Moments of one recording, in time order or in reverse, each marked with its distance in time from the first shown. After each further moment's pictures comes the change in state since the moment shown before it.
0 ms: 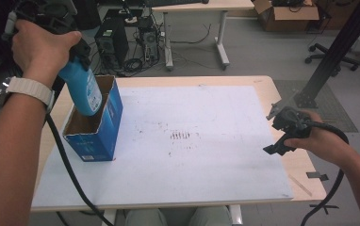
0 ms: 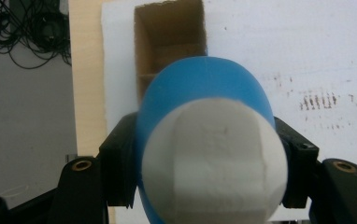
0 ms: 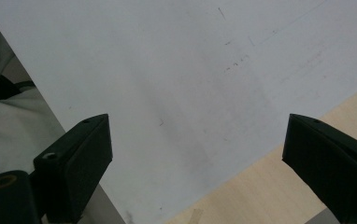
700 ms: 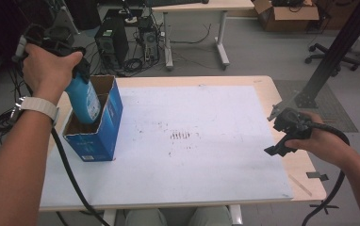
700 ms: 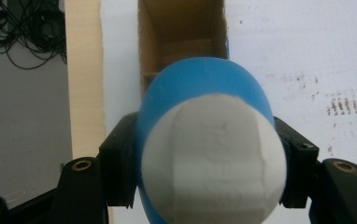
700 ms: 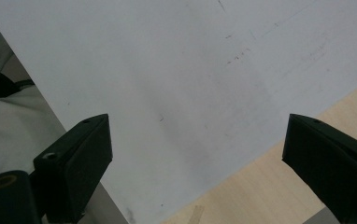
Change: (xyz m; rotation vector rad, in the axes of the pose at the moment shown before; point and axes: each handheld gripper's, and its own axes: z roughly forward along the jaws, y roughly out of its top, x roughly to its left) left arm 0.012 -0.011 0.056 0.001 0.007 0.002; right arm -0.001 -0.004 0.003 0.007 0.001 0.009
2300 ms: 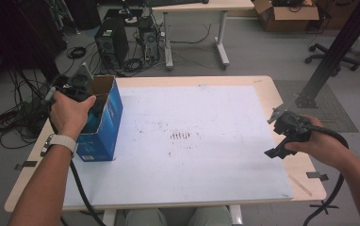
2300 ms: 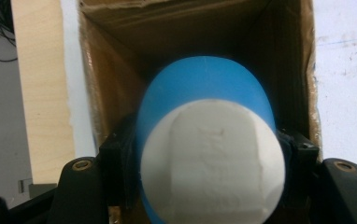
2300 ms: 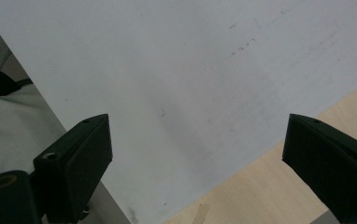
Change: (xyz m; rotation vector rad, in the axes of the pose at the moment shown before) left arm 0.001 -0.038 0.122 0.041 -0.009 0.039; right arm -0.001 -0.006 0.009 0.012 0.011 0.017
